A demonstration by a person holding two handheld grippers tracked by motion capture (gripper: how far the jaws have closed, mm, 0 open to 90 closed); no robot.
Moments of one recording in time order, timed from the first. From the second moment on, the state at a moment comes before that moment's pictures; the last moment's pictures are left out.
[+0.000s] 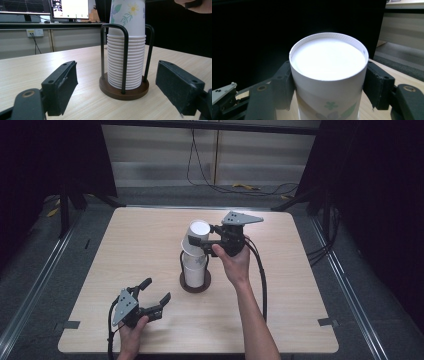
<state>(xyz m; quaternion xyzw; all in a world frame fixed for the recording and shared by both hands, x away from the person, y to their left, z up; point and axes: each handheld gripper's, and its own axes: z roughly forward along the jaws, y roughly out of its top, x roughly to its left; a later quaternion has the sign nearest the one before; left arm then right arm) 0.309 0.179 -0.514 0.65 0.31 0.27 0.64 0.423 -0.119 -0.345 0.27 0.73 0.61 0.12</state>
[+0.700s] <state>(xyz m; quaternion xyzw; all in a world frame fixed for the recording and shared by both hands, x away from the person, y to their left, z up) 0.311 0.177 -0.513 0.66 0.30 0.27 0.63 0.408 -0.149 -0.328 0.28 0.69 0.65 0.13</state>
